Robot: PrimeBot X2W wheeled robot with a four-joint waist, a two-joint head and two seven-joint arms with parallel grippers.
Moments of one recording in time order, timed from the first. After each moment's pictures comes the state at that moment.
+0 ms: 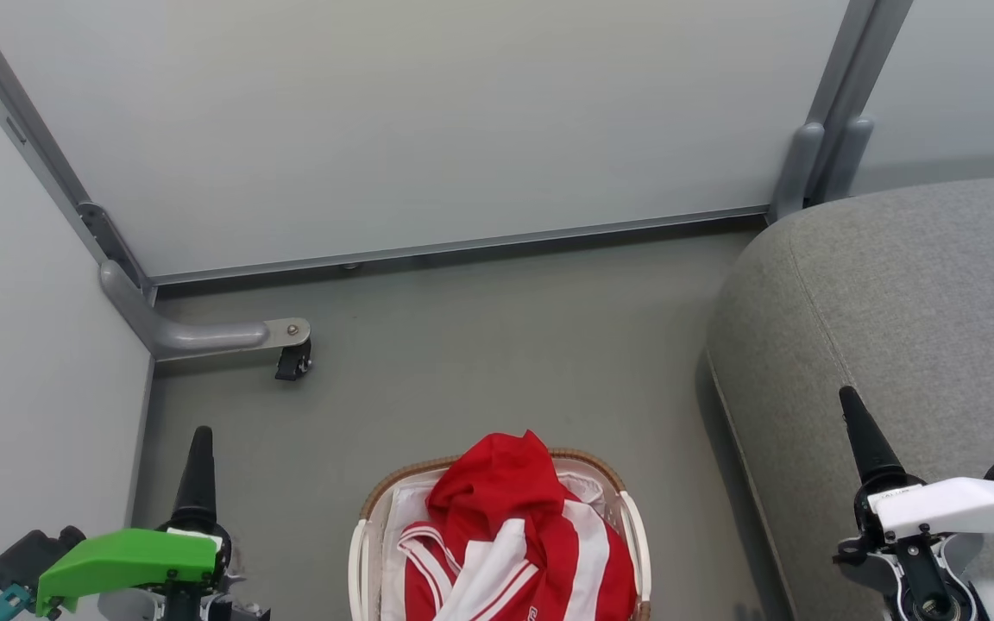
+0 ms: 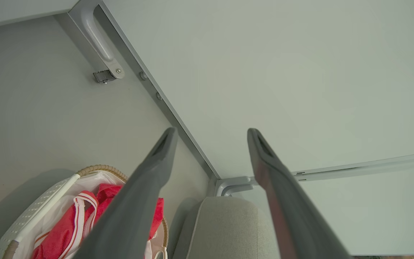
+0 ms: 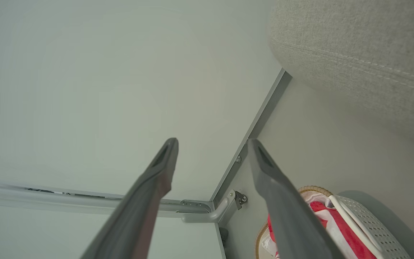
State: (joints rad) left arm -0.08 0.04 0.07 0.33 -1.24 -0.12 0.02; right arm -0.10 -0.06 -0.09 0.29 1.29 0.13 0.03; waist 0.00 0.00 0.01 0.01
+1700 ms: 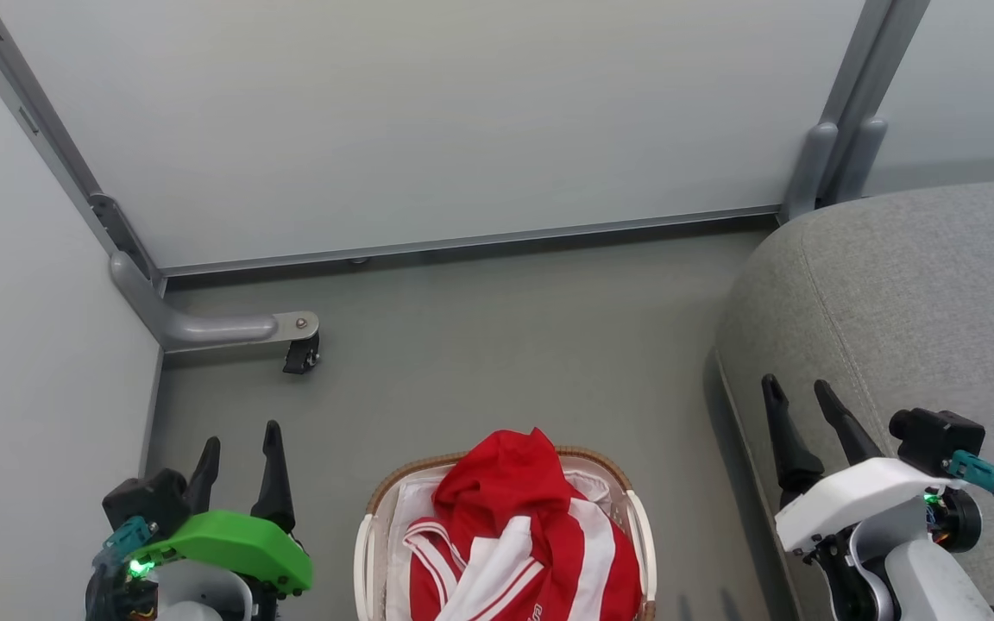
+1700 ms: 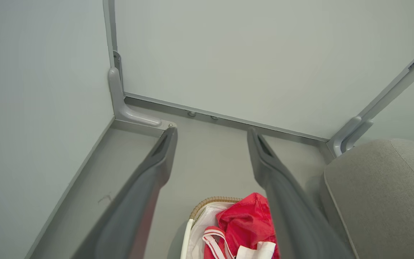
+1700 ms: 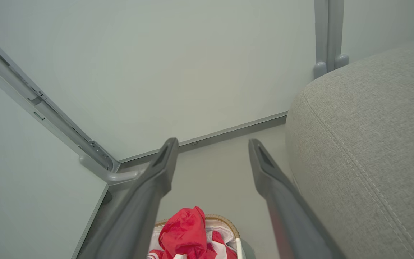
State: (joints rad) left arm -0.12 0.10 -0.14 0.40 -0.50 -0.02 -0.14; right arm -0.16 -0.08 0.05 0.33 0.50 0.13 -0.14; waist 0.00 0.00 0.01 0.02
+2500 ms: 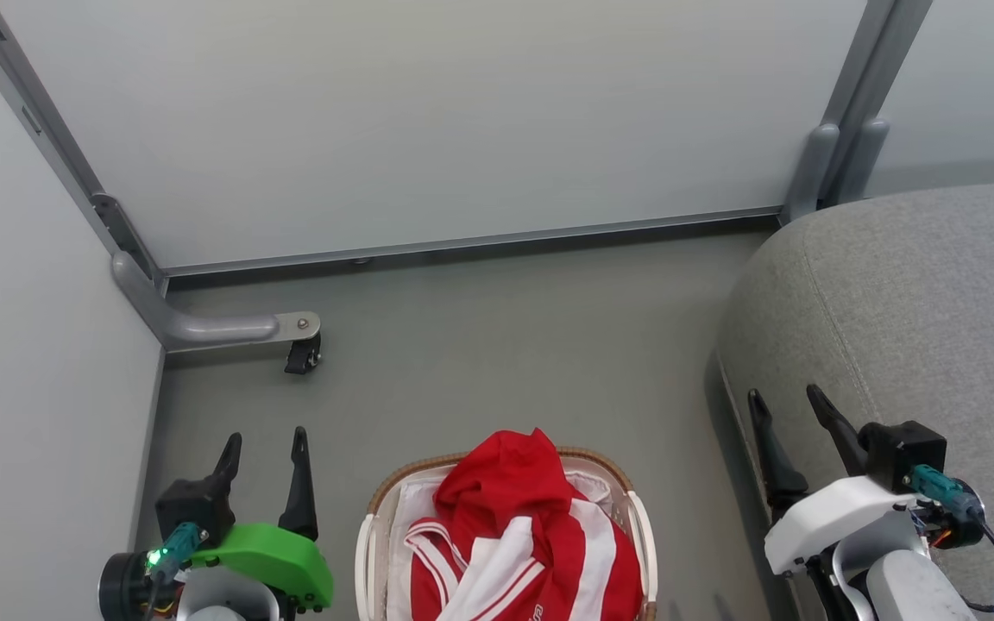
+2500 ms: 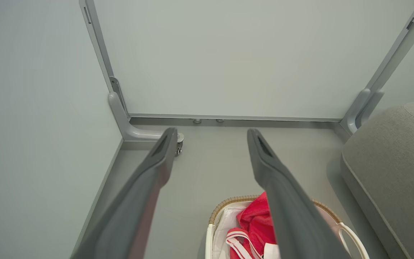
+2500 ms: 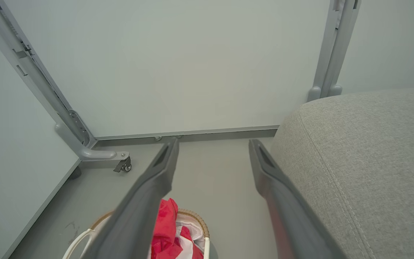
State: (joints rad) left arm -0.12 0.09 -0.17 0.43 -0.29 -0.01 -0.20; right arm -0.15 -0.07 0.04 0.36 0.24 0.13 -0.20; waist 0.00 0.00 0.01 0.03
